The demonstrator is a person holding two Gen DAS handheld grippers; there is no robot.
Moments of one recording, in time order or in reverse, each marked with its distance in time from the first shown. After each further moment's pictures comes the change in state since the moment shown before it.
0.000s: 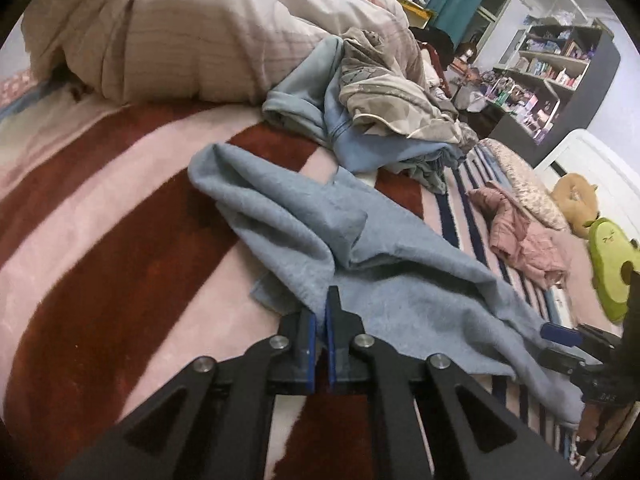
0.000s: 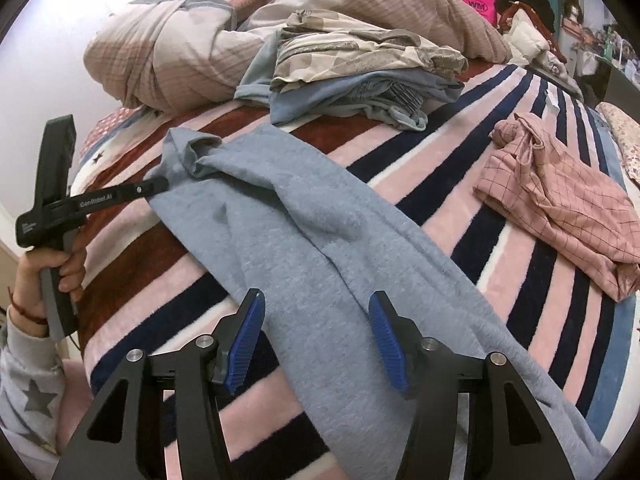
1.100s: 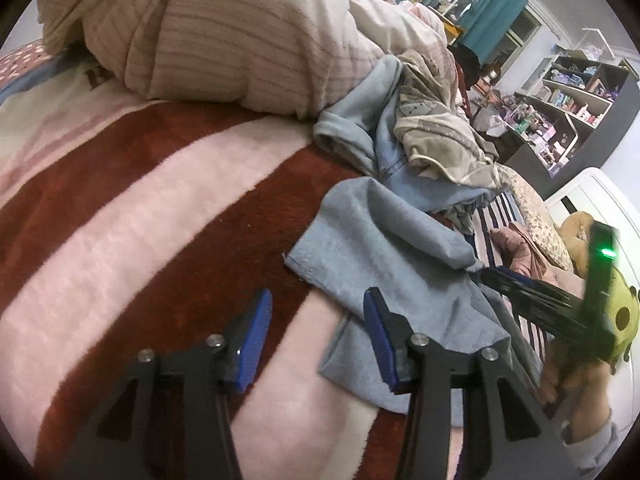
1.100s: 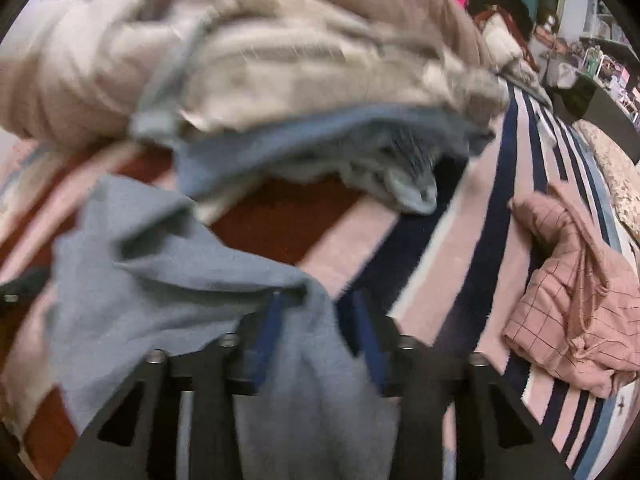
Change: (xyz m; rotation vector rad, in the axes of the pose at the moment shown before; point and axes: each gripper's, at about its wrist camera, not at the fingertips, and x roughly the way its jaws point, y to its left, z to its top) left arm 0.013 0.045 0.035 -0.119 -0.010 0.020; right arm 0.116 0.005 0.130 0.026 -0.011 -0.202
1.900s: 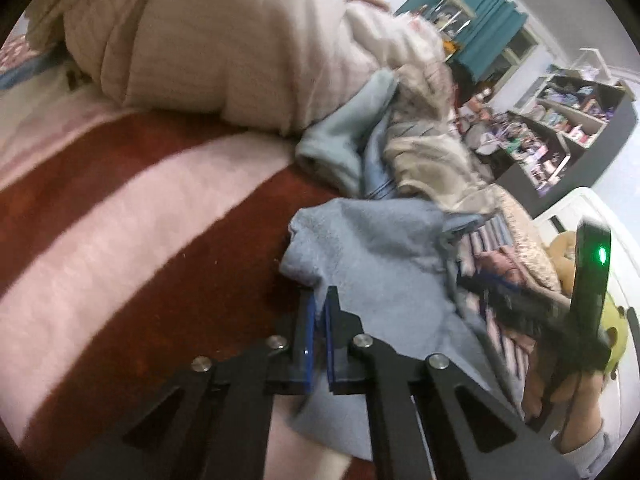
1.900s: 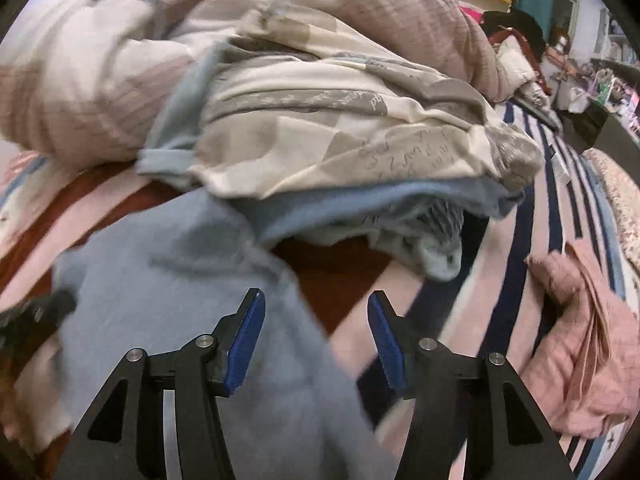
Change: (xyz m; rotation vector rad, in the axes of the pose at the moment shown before) left arm 0.006 -0.008 0.014 -0.031 -0.054 -0.074; right arm 0.008 0.010 0.030 -0.046 -0.018 0.019
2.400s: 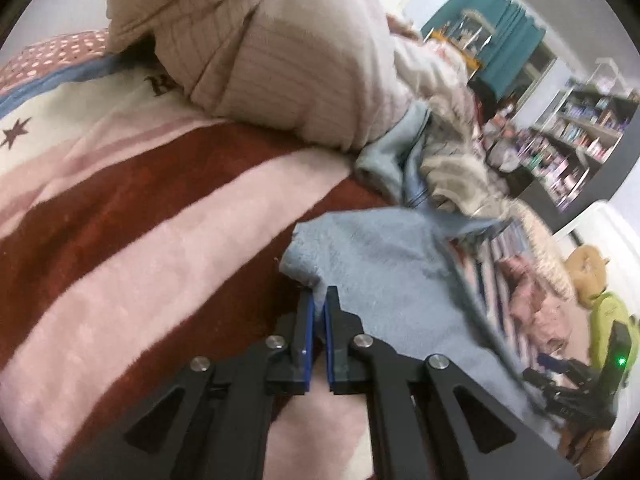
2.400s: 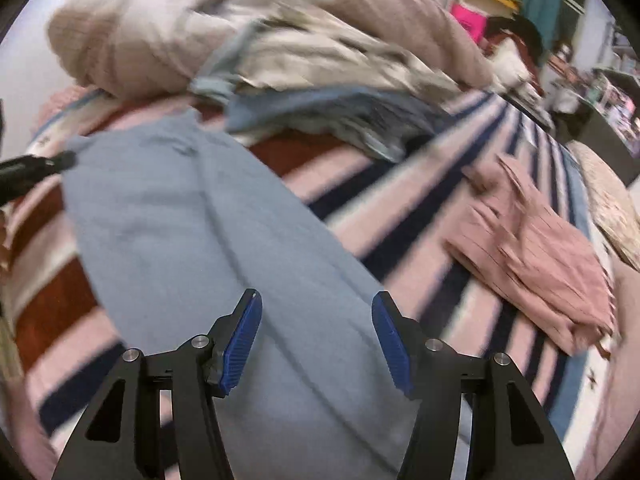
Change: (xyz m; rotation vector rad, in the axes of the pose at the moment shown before) left arm -0.047 0.030 -0.018 -0.030 -0.035 0.142; right arm -0.090 -0.035 -0.116 -0.068 0.071 -0.059
